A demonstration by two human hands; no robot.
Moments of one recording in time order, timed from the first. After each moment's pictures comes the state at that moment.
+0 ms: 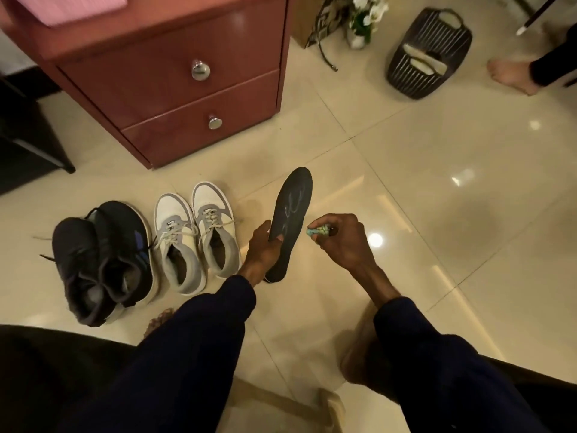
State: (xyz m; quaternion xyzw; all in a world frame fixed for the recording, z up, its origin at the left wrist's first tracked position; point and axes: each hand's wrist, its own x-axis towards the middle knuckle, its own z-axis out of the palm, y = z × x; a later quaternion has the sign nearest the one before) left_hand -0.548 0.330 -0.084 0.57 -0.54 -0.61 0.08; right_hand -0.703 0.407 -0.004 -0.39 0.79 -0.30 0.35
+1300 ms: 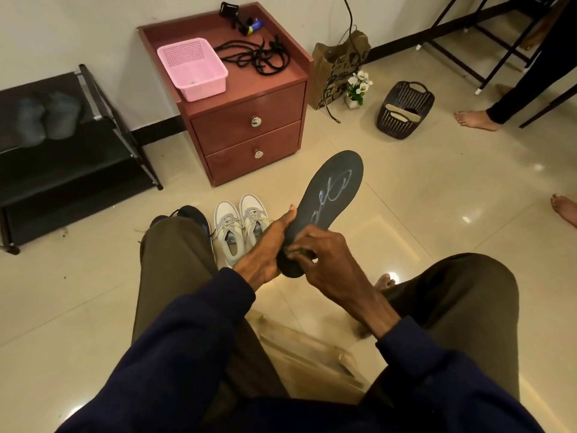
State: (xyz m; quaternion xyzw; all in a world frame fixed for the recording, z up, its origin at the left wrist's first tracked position) left_hand -0.418 0.456 0.196 0.41 -0.27 -0.86 0.16; right_hand -0.522 0.557 0.223 -0.69 0.64 -0.32 0.14
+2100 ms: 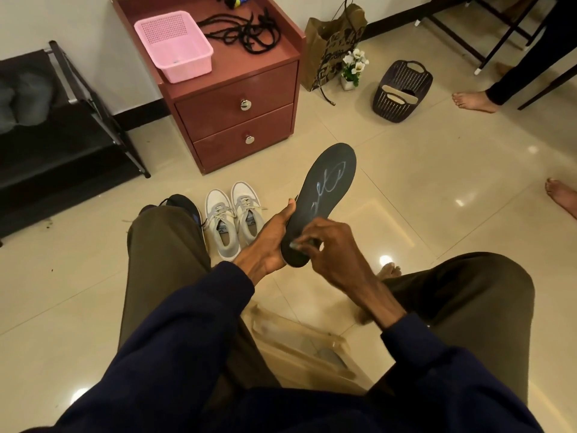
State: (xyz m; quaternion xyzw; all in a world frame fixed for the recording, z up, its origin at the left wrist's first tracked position) left_hand -0.439 0.457 0.181 0.38 -0.20 -0.90 0.12; right_hand -0.549 0.556 0.207 -0.62 0.69 -0.30 0.20
